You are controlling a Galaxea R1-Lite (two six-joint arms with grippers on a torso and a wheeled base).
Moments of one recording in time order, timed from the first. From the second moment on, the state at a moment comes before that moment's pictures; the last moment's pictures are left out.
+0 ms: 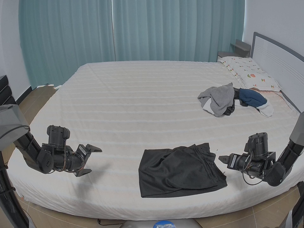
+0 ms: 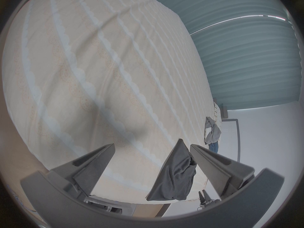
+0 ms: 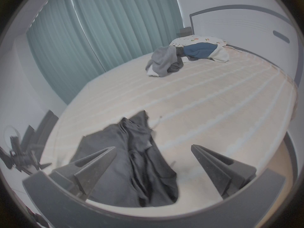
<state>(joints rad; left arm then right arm) -0.07 2.04 -0.63 -0.62 -0.36 -1.05 0.31 1.96 -0.44 -0.91 -0.17 0.52</state>
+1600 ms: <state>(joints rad) -0.11 2.06 -0.63 -0.62 -0.31 -1.05 0.29 2.41 -1.01 -0.84 0.13 0.67</state>
